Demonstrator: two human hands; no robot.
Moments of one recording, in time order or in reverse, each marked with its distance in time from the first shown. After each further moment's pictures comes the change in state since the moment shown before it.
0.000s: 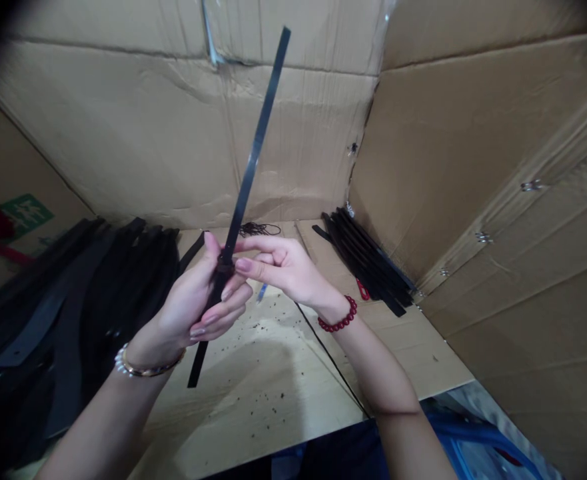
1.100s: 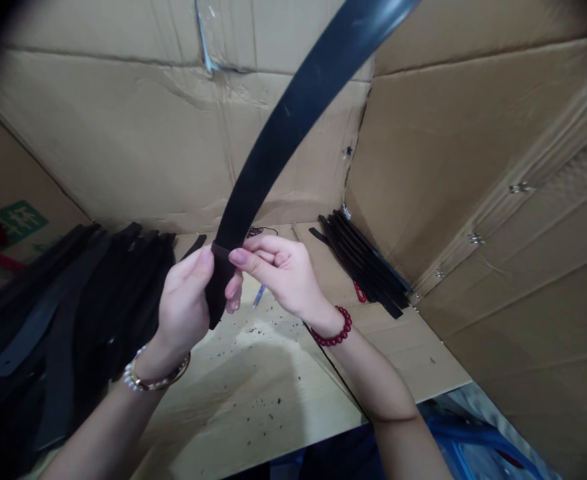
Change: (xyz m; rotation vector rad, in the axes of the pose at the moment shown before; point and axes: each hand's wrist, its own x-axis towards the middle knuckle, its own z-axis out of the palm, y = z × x) left_hand 0.003 -0.015 -0.003 0.392 0.291 0.612; right_hand -0.007 -0.007 0.020 0.026 0.203 -0.103
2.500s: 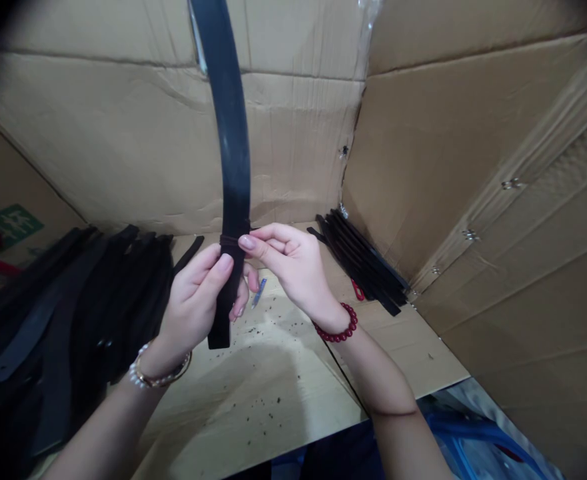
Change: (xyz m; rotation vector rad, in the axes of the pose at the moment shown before) left_hand 0.003 0.001 0.003 0.033 -0.104 -0.058; right_hand 0.003 -0.010 -0.007 -0.108 0.225 -0.061
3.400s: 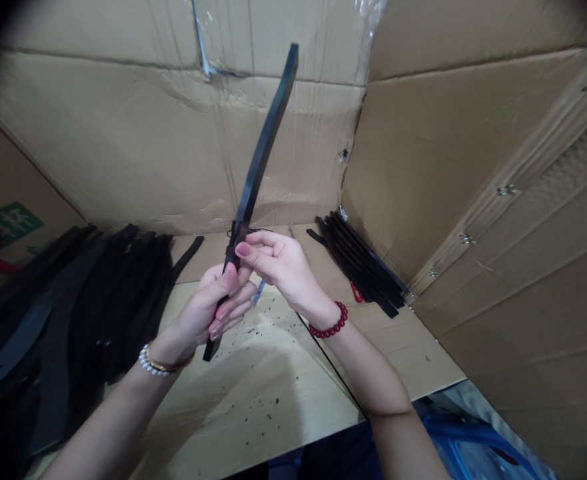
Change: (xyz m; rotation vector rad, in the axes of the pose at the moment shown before) left_hand 0.003 -0.017 -0.005 -0.394 -0.252 -0.301; right_hand 0.010 0.018 -0.002 0.081 -0.085 0.230
